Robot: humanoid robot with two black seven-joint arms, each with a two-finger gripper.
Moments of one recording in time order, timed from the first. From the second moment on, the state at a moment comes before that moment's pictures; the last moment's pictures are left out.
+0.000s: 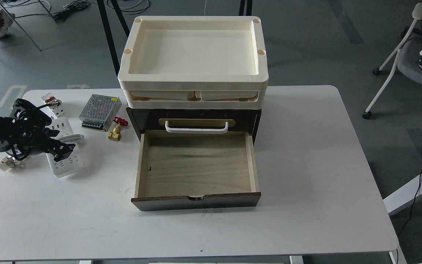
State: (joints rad) left arm -0.87 0.63 -0.12 -0.50 2.15 -0.11 -0.49; right arm 0.73 -0.74 0.94 0.64 0.35 0.49 -0.10
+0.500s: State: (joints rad) left arm -0.87 0.59 -0.10 -0.45 2.14 -0.07 -0.49; right arm 0.73 -0.74 0.94 0.64 0.35 0.49 -0.10
